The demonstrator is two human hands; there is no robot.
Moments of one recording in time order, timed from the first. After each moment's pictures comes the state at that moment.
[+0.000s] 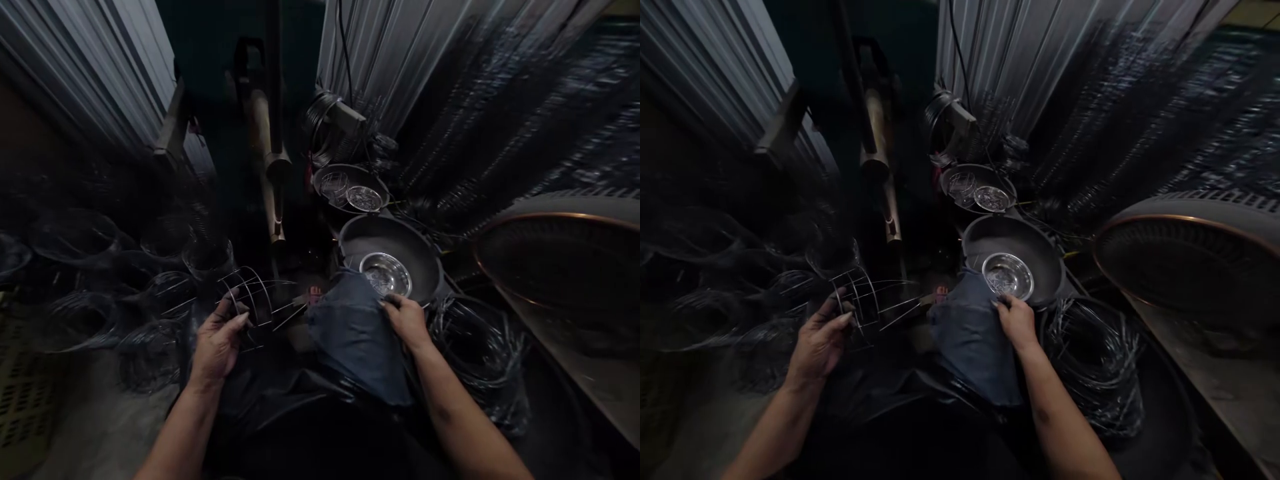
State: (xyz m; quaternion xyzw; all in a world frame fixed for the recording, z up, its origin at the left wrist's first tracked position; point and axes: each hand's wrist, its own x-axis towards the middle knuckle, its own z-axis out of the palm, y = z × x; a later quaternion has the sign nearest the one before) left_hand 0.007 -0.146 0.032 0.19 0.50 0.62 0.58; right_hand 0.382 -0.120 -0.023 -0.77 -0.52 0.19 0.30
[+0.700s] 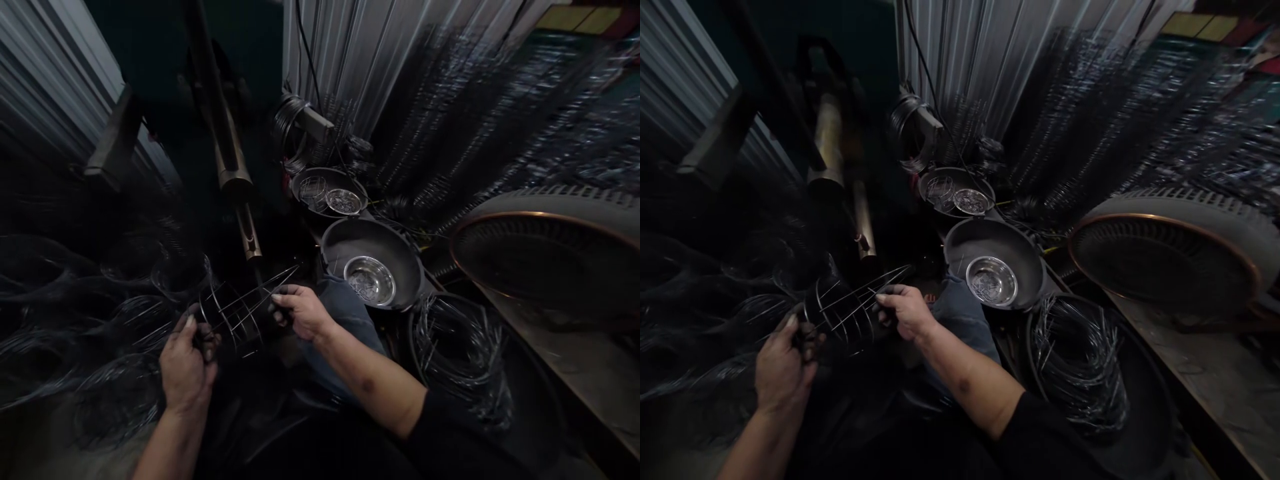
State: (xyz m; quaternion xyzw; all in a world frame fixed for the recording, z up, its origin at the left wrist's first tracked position) left_hand 0.023 -0.107 0.034 0.16 0.61 0.66 0.42; right_hand 0.202 -0.061 0.041 -0.42 -0.25 0.75 0.44
